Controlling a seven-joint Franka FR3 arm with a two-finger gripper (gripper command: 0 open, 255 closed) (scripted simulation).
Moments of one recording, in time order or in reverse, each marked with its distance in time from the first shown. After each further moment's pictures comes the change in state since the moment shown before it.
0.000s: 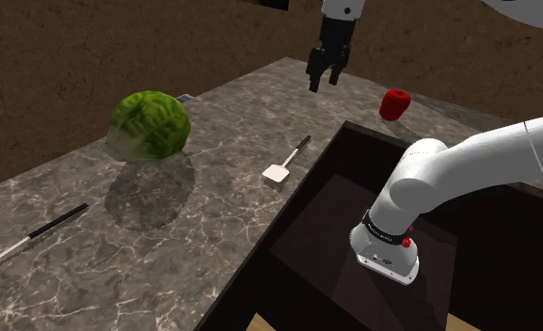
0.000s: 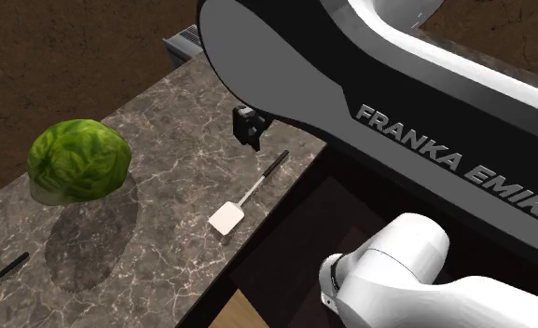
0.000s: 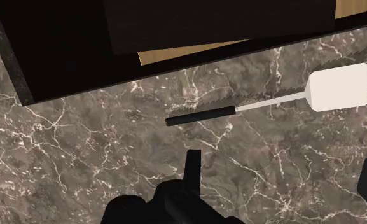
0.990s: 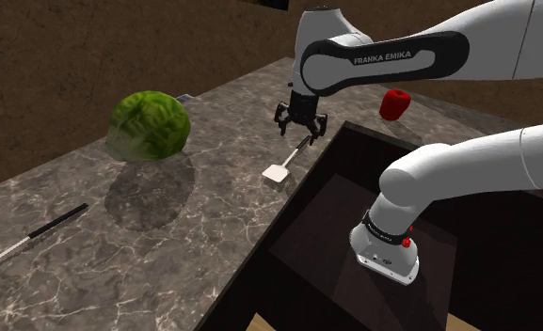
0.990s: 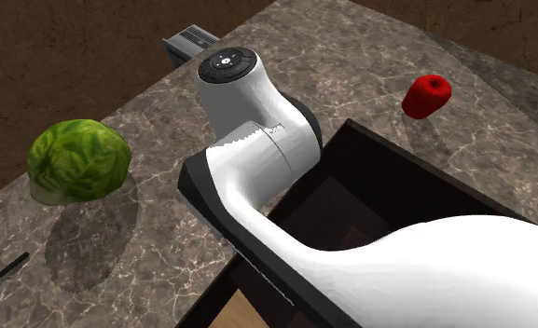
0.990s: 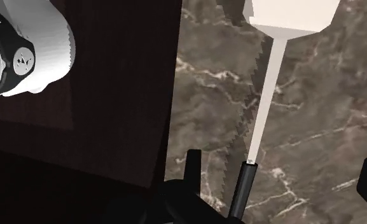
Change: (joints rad) arm -0.305 -0.006 0.427 -0.377 0.230 0.438 1.147
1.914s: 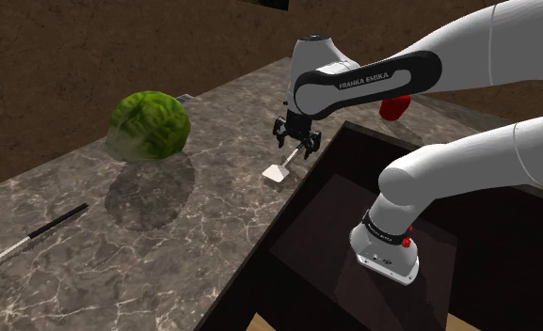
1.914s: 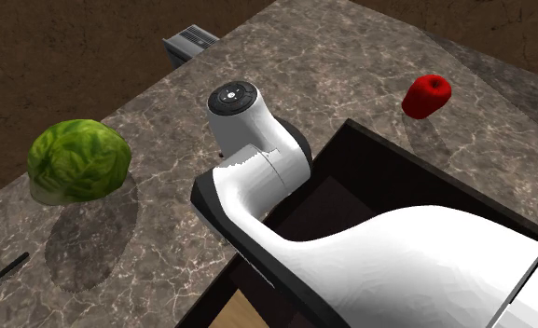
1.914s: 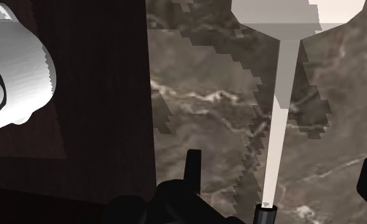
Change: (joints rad) arm -0.030 0.066 0.071 -0.094 0.037 0.166 0.107
